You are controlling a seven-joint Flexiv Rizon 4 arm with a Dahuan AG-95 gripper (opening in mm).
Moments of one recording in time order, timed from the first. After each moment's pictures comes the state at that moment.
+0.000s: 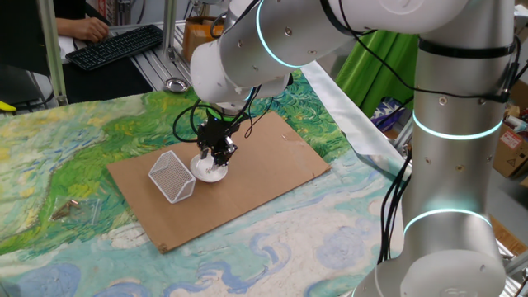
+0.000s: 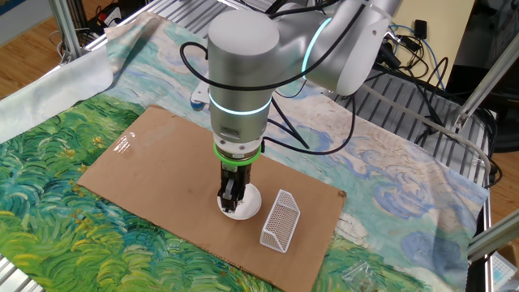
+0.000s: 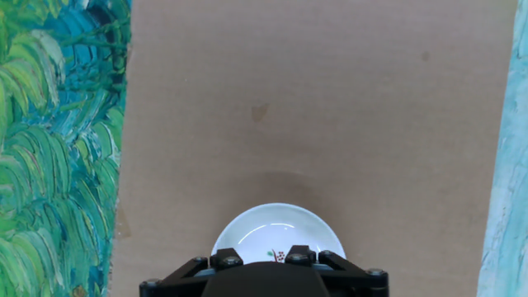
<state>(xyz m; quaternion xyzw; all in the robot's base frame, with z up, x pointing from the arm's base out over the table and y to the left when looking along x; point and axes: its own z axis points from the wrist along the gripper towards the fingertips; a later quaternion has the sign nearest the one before) 0.547 0.049 0.023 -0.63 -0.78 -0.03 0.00</state>
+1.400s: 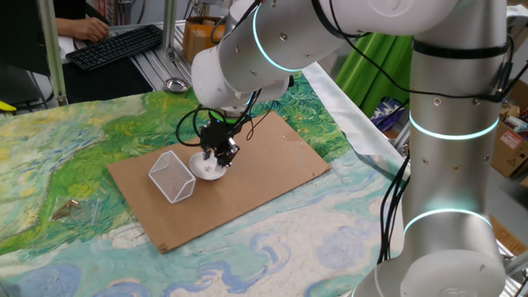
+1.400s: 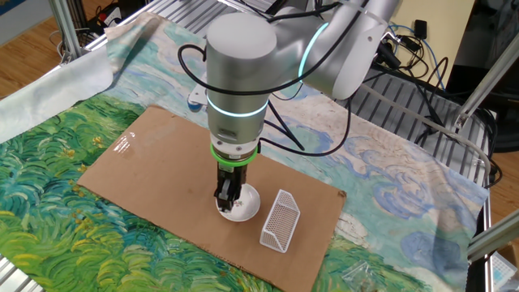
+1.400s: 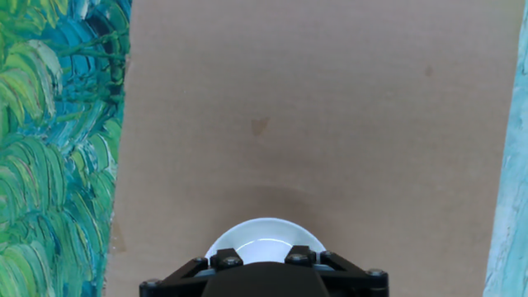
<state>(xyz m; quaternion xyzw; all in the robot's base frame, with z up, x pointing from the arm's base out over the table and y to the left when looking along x) 0.546 0.034 0.018 -0.62 -0.78 -0.03 -0.01</state>
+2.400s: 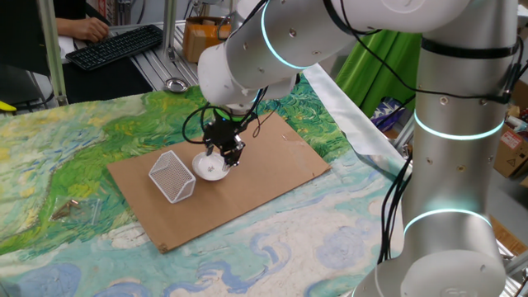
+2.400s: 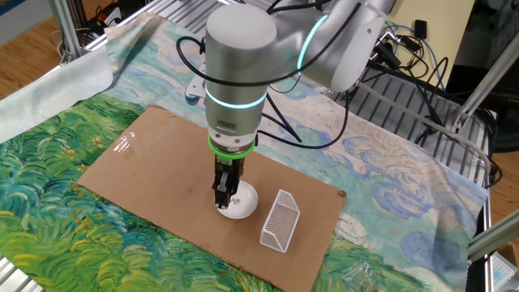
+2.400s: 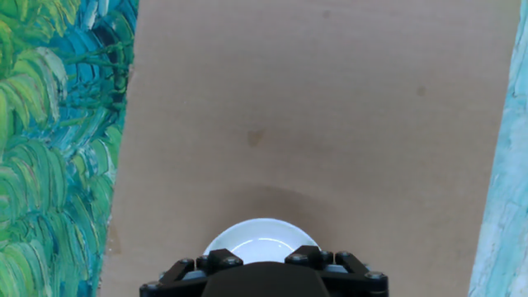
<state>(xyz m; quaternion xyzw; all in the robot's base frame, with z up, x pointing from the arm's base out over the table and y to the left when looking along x) 0.544 0.029 0.026 -0.60 -0.80 -0.03 0.00</state>
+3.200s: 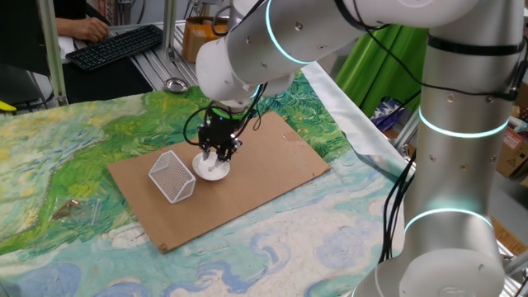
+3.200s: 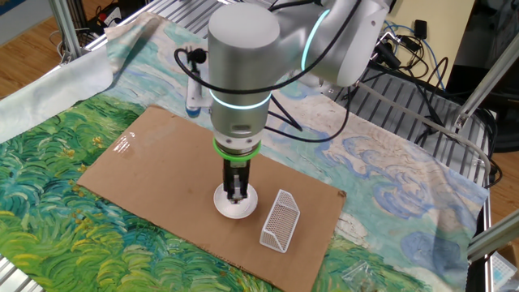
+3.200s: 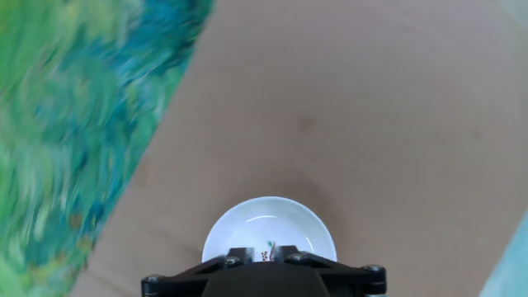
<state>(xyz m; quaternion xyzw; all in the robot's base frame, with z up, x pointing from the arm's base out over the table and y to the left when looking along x) 0.545 0.045 0.031 -0.43 -0.90 -0.03 -0.01</state>
